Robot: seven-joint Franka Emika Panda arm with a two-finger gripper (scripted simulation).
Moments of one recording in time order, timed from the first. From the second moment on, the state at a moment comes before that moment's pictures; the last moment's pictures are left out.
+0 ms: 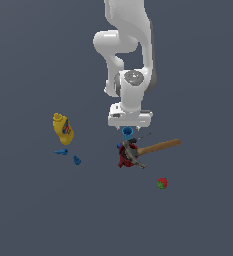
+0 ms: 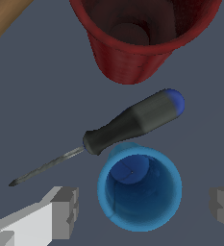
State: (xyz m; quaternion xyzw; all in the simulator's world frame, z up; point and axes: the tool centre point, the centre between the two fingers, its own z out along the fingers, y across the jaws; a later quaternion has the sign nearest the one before) arm -0.109 0.062 0.083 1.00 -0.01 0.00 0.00
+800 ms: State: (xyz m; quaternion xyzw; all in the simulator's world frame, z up) arm -0.111 0.062 0.044 1.00 -0.01 0.00 0.00
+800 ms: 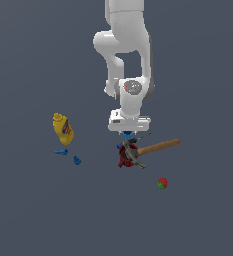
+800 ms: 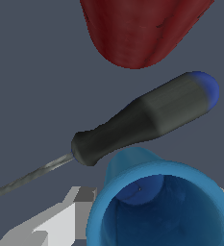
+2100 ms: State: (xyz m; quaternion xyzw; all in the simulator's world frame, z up) arm -0.099 0.021 0.104 1.00 -0.01 0.00 0.00
